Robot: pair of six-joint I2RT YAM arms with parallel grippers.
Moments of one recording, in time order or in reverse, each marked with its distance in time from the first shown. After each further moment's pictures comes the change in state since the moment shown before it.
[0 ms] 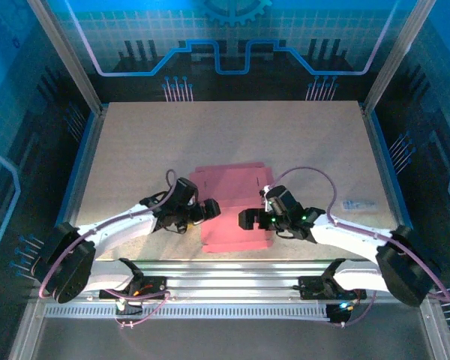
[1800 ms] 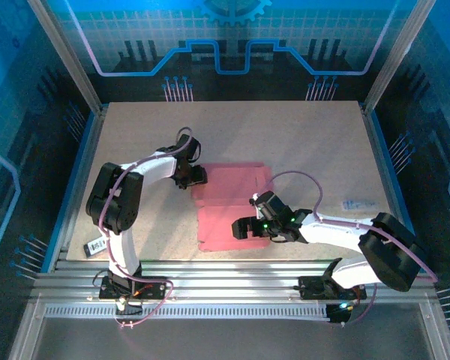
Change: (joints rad) left arm 0.245 0.612 0.568 -0.181 -0.080 0.431; right arm 0.079 0.165 0.011 0.046 -0.017 -0.020
